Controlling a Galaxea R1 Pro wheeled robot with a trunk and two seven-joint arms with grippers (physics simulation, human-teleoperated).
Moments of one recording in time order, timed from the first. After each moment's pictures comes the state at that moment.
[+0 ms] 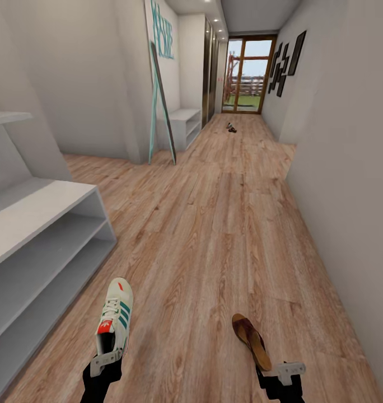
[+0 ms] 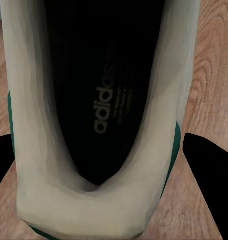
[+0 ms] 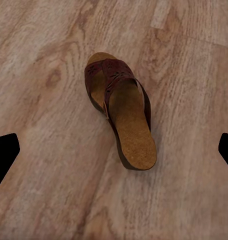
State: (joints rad) left arm -0.25 0.00 0.12 -0.51 0.14 -0.46 -0.05; right arm -0.27 -0.07 -0.04 -0.44 0.07 -0.40 0.06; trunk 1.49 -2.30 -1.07
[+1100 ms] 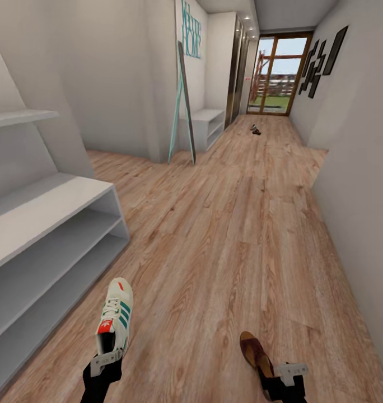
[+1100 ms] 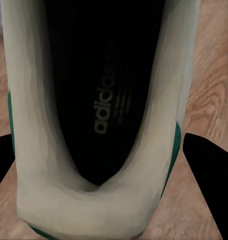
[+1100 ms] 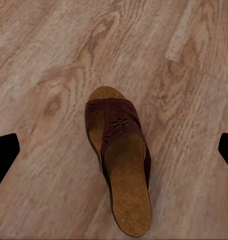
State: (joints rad) left arm -0.25 0.00 0.12 -0.51 0.14 -0.46 -0.06; right arm -0.27 -0.08 -0.04 -0.43 0.07 -0.40 0.06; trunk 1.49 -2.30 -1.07
